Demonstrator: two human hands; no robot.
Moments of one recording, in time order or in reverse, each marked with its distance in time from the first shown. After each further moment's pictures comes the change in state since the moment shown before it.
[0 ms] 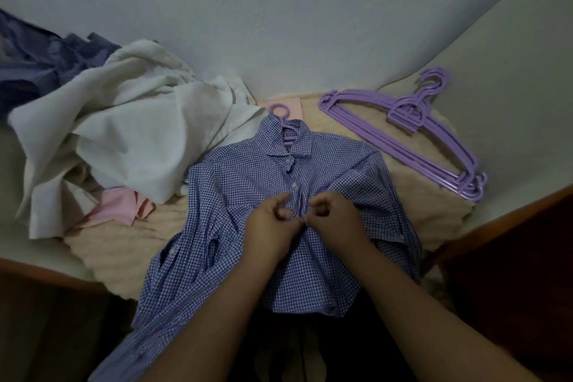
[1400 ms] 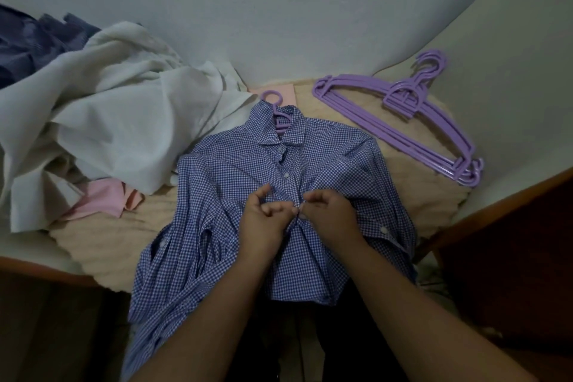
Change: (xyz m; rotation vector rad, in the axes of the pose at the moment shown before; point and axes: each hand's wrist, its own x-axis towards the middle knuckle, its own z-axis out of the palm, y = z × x) left_hand -0.001 -0.022 0.019 -0.512 0.033 -0.073; right_hand -0.004 0.010 0.008 0.364 0.024 0.148
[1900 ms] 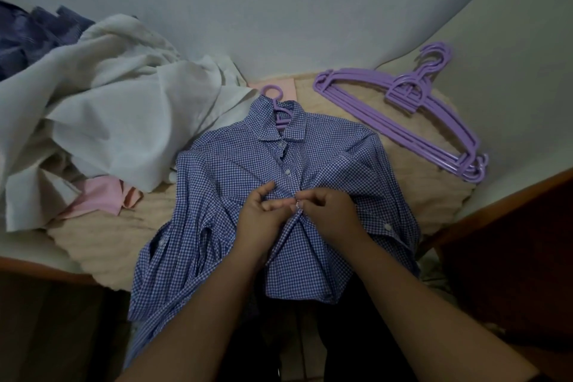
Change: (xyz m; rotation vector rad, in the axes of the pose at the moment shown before) left_hand 0.007 0.005 -0.005 -0.075 -0.077 -0.123; right_hand 0.007 0.003 -0.004 -0.109 -0.102 -0.134
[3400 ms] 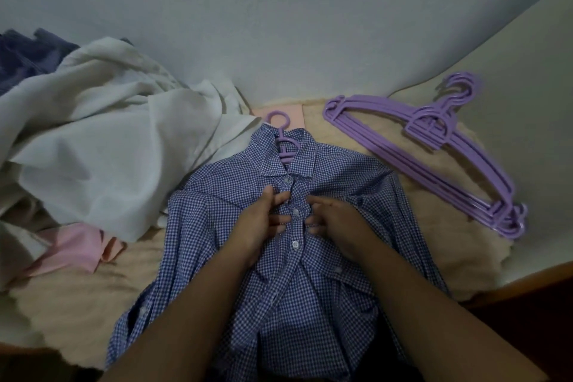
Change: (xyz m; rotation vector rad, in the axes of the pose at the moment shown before) left_hand 0.100 0.024 -0.005 0.138 -0.075 -0.097; right_hand 0.100 0.008 -0.004 0.236 -0.110 0.348
